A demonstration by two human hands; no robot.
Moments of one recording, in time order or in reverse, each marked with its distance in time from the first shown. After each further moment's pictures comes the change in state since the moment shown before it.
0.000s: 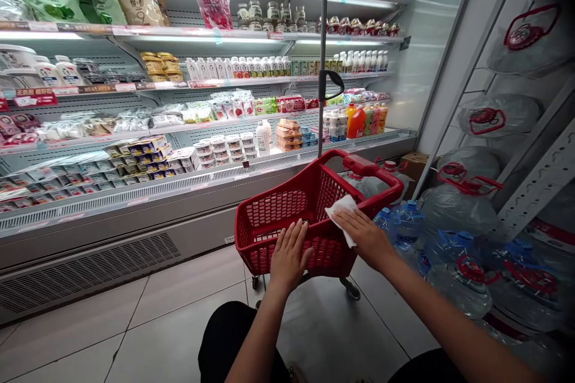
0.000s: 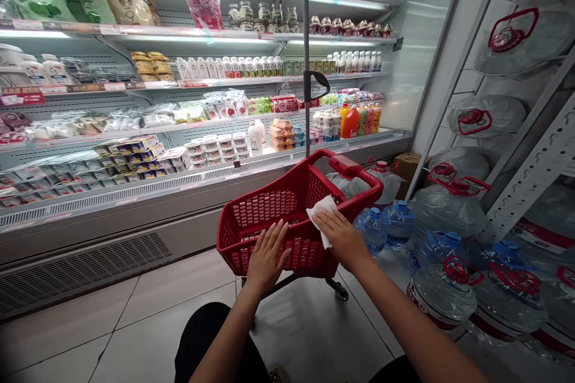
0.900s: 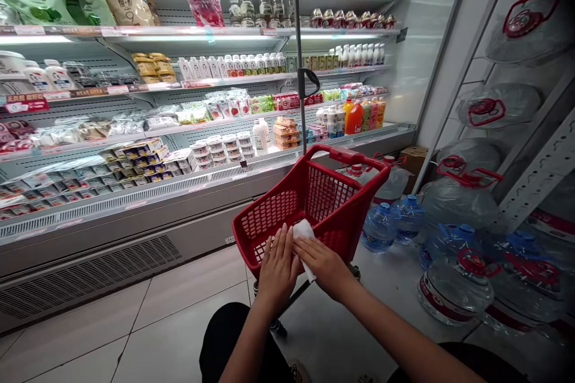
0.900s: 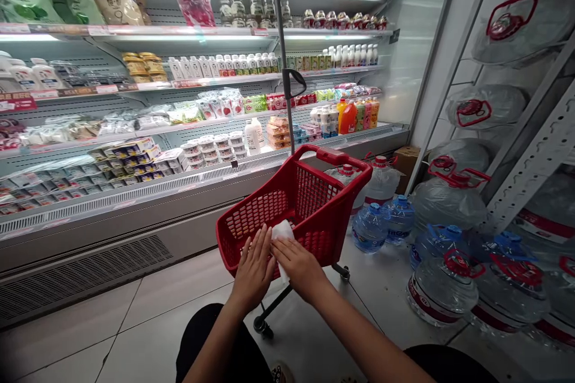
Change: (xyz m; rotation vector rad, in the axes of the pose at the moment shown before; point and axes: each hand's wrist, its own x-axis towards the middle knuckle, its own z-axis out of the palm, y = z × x) left_hand -0.033 -0.016 -0.023 0.082 -0.006 -0.026; right_hand 0.010 -0.112 0.047 0.209 0.004 -0.097
